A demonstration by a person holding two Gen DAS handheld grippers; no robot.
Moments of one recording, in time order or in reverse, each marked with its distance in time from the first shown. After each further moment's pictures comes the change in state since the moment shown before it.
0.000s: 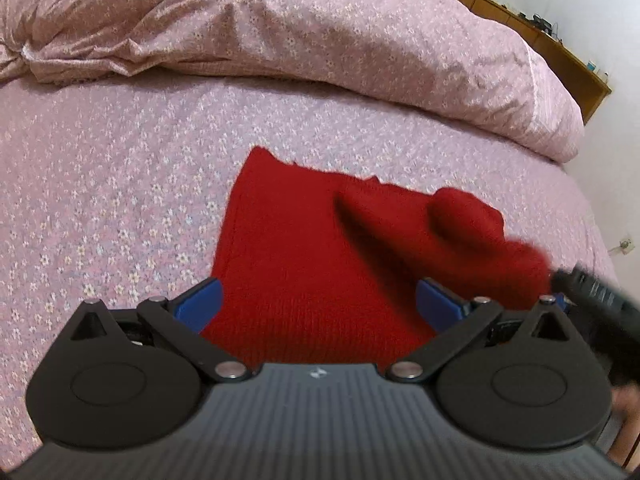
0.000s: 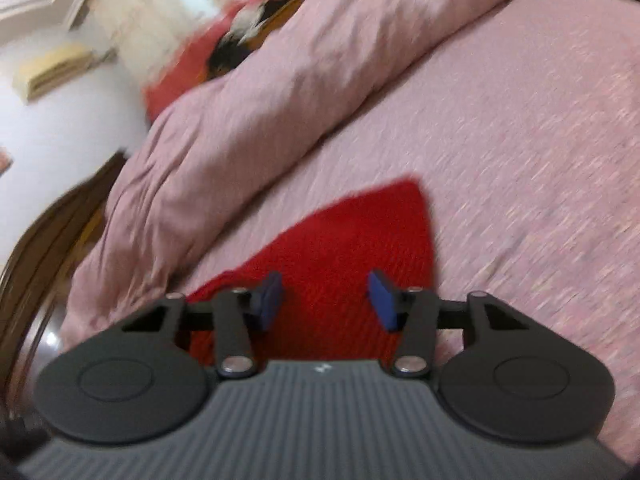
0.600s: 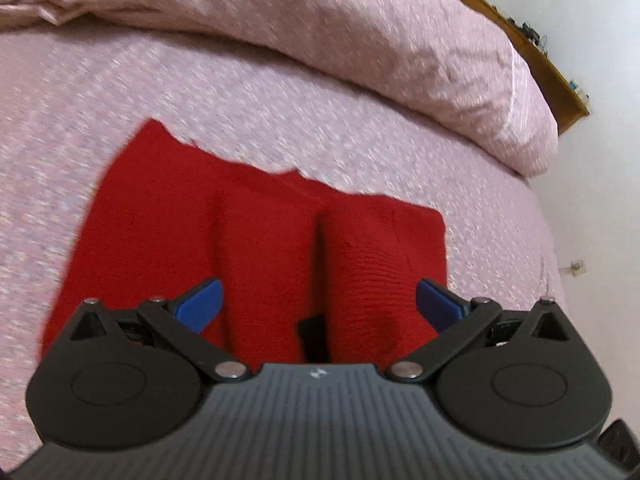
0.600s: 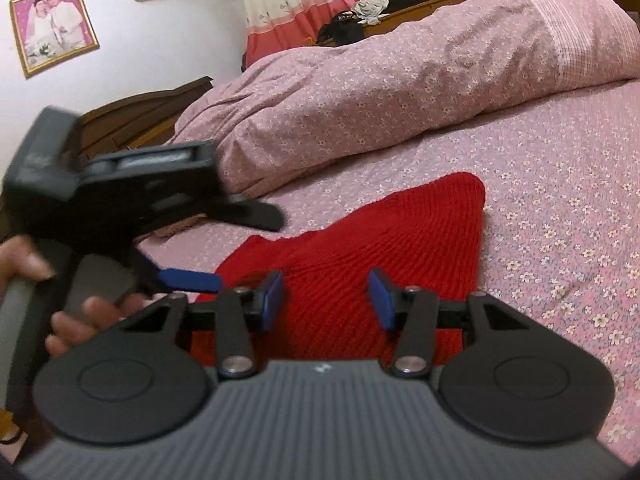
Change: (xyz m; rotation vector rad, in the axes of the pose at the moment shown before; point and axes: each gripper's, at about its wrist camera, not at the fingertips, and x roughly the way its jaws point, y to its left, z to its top) left arm 0.075 -0.053 0.031 -0.122 0.115 -0.176; right arm -0.007 0.031 -0.026 -0.319 0.008 0.119
